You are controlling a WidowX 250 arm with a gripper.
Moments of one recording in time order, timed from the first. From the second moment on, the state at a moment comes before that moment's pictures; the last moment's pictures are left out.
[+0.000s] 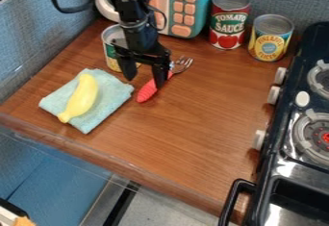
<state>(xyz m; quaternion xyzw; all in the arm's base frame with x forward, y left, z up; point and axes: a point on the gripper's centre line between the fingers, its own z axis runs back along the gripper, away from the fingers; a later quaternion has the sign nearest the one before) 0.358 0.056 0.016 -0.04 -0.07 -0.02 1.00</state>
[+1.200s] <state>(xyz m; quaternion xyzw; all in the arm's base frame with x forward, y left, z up) 0.349 0.051 0.005 -0.01 -0.05 -0.06 1.00</state>
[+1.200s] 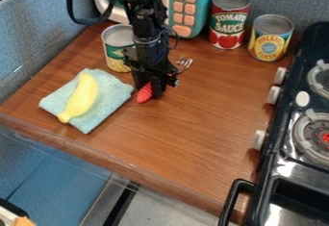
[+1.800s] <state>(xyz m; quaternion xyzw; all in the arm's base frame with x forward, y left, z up) 0.350 0.097 0.075 -0.08 -0.13 -0.03 0.99</state>
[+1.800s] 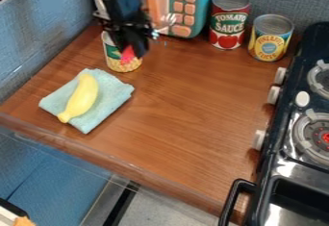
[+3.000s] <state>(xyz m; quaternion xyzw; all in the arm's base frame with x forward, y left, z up) 0.332 0.190 0.052 -0.01 -0.07 0.03 1.00</state>
